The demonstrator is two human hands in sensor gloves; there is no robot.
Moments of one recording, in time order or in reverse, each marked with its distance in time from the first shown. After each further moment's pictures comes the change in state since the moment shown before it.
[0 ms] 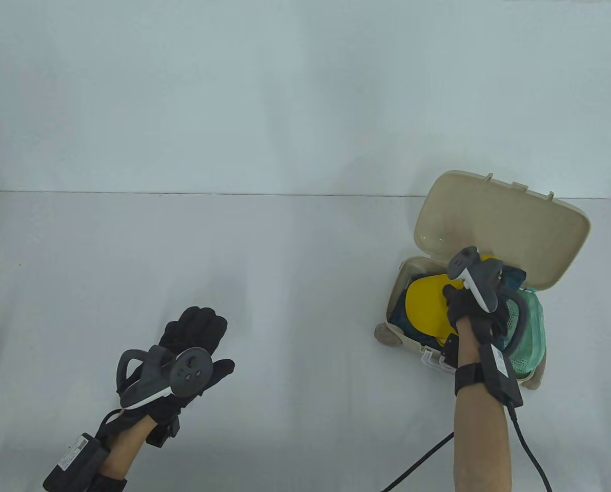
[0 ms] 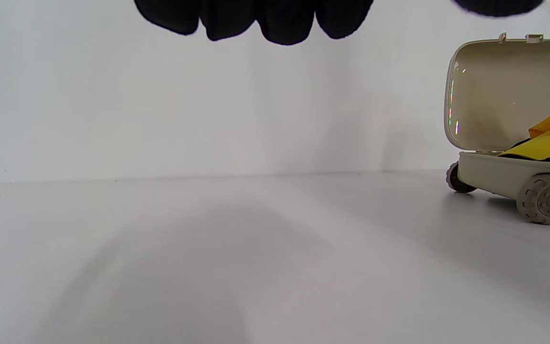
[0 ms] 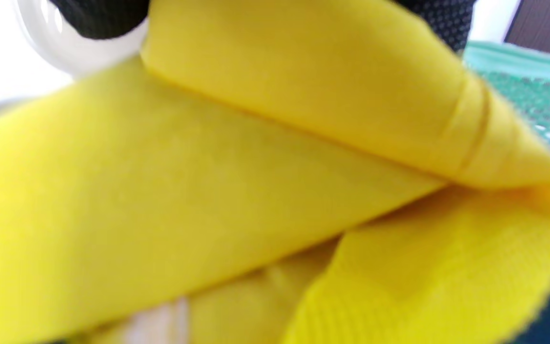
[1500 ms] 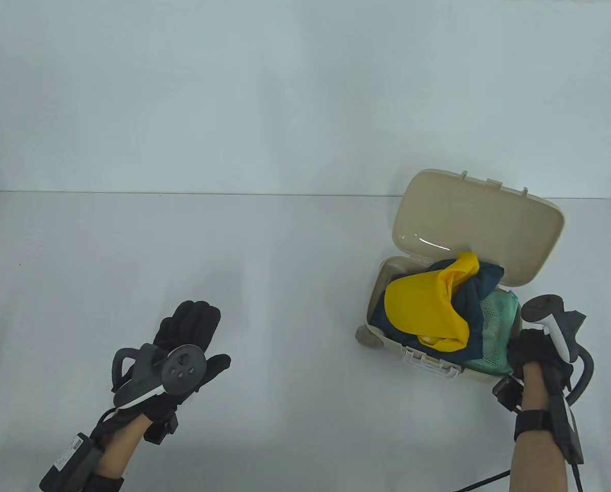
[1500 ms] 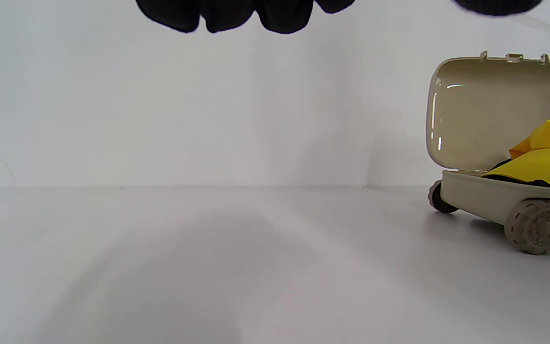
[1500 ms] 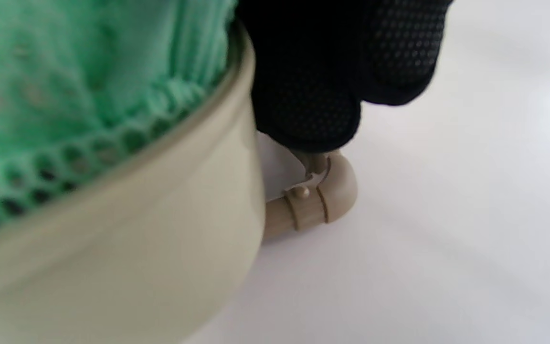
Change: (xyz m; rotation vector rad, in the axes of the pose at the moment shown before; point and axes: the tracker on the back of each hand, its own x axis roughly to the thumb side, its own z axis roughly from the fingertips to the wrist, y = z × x) left_hand -0.009 0.002 0.000 0.034 0.014 0.029; right_hand -0.114 0.056 -0.027 0.206 0.066 -0.179
